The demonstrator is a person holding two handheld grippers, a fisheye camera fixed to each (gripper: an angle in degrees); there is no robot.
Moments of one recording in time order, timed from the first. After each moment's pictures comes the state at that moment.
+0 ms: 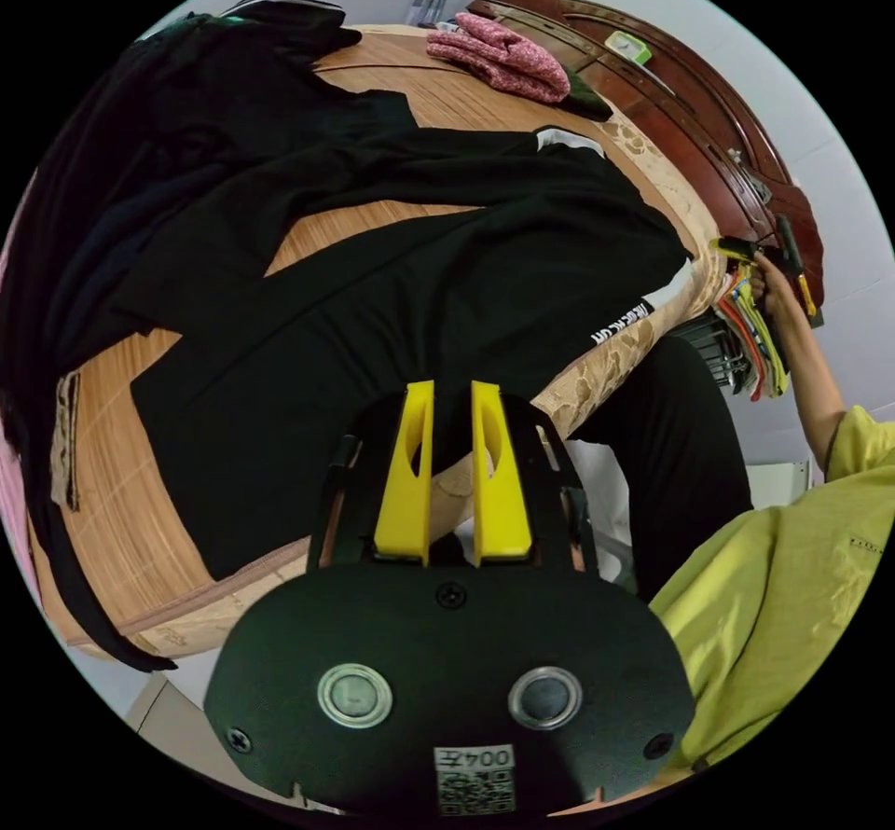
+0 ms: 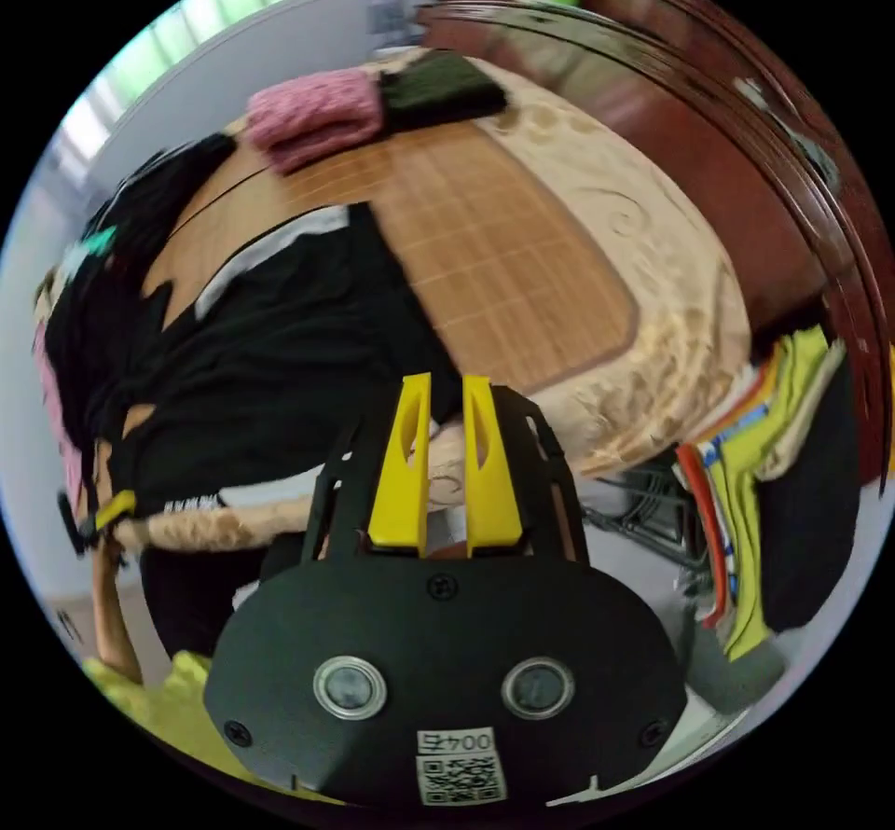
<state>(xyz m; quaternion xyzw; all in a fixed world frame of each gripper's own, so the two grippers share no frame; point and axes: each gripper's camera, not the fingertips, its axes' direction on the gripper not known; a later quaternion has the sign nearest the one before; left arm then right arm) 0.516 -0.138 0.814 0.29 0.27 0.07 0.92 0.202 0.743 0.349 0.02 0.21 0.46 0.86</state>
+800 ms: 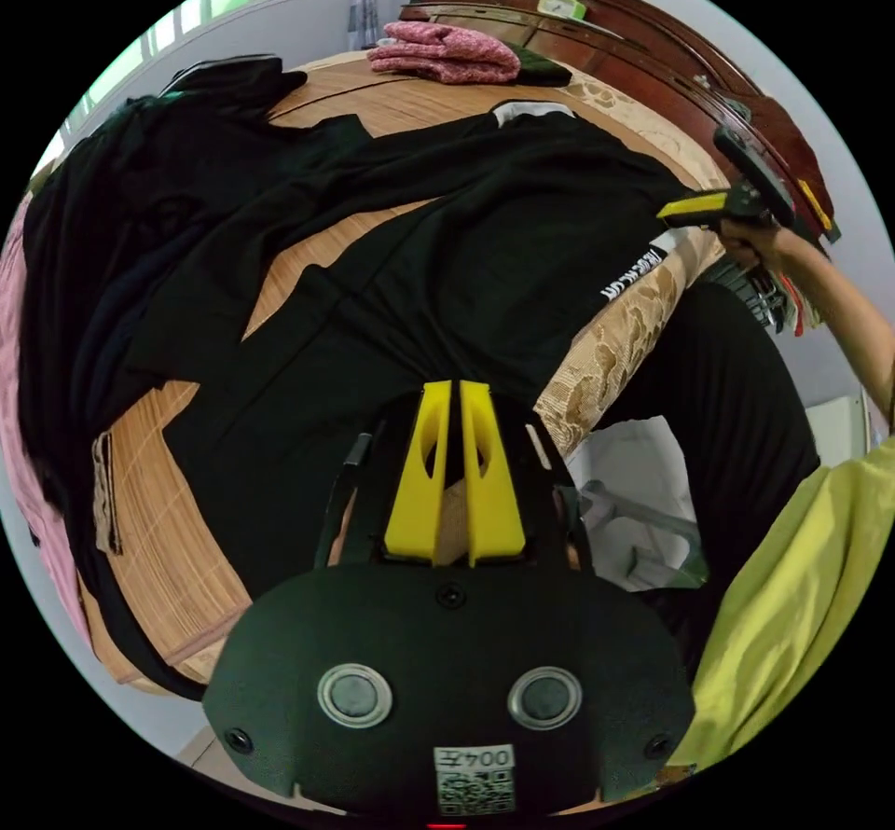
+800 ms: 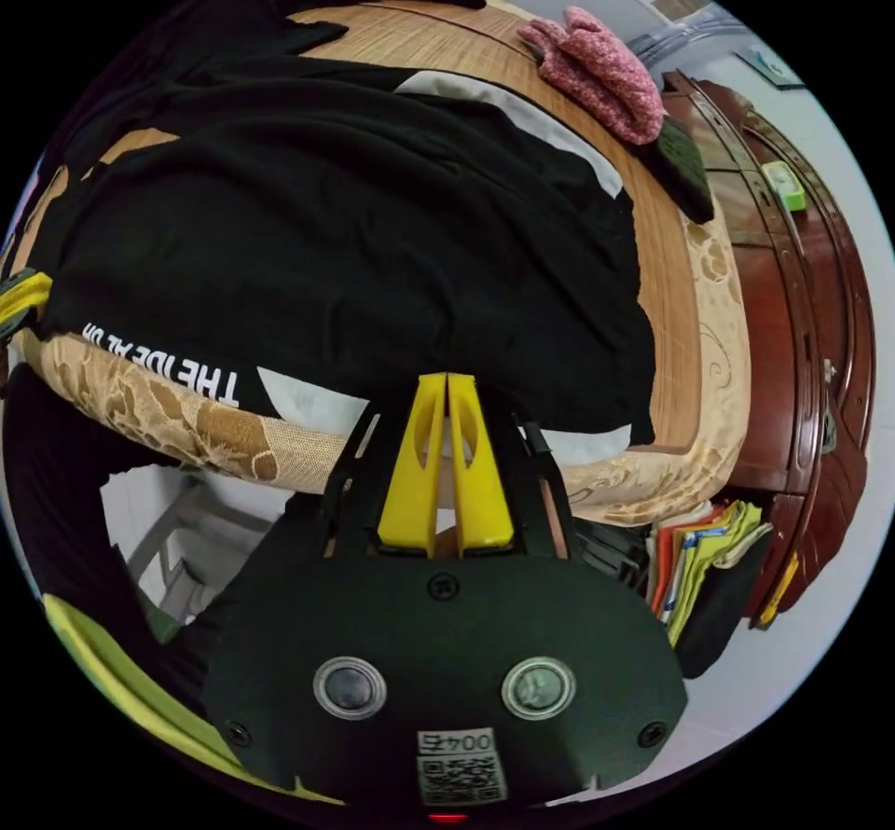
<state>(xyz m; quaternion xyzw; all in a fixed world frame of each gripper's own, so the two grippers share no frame) 0.533 -0.128 0.710 0.30 0.23 0.13 0.92 0.000 0.588 0.506 -0.14 0.33 0.28 0.89</state>
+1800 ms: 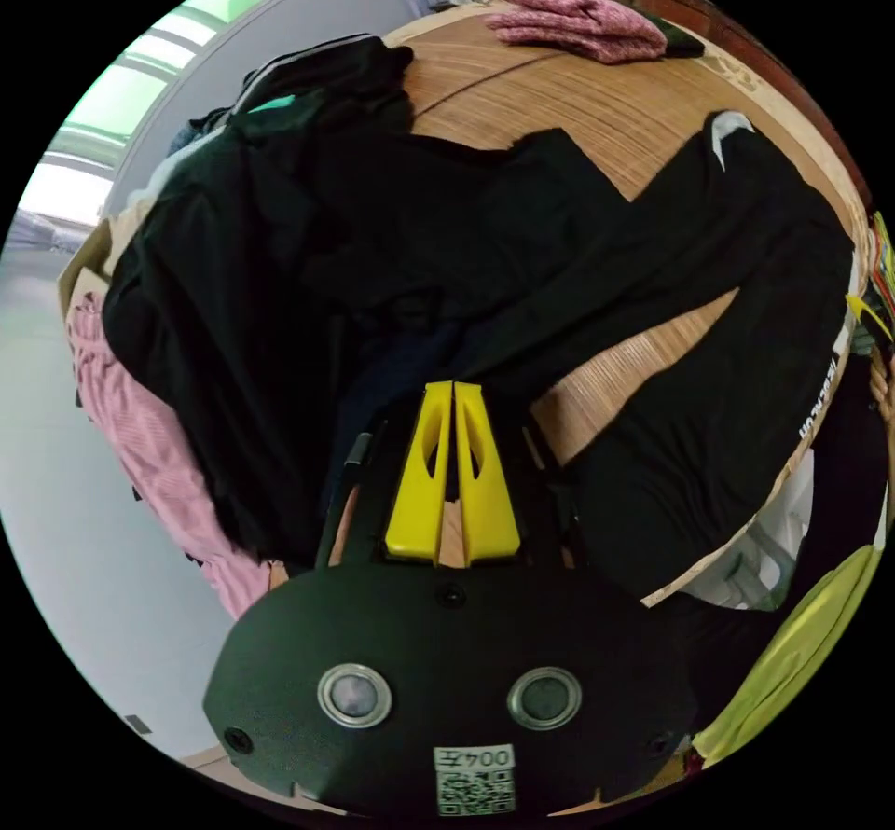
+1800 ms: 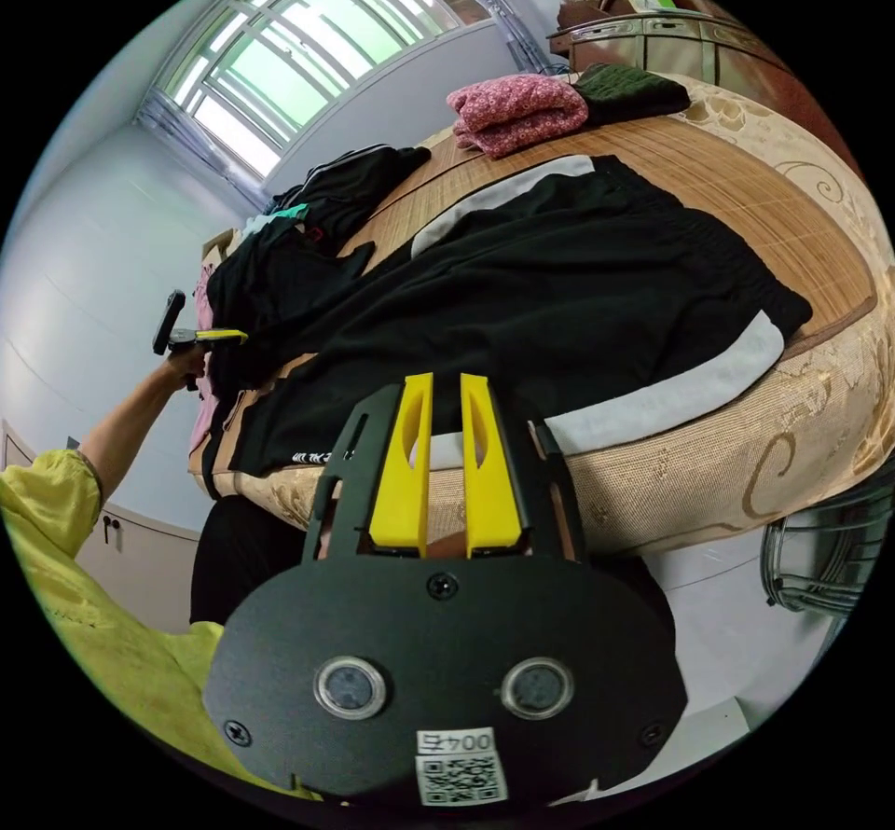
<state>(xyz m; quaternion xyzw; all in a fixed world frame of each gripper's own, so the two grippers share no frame) 0.402 -0.261 0.453 0.27 -0.02 0.04 0.96 -0.077 0.776 0.478 0.23 0.03 0.39 0.89</state>
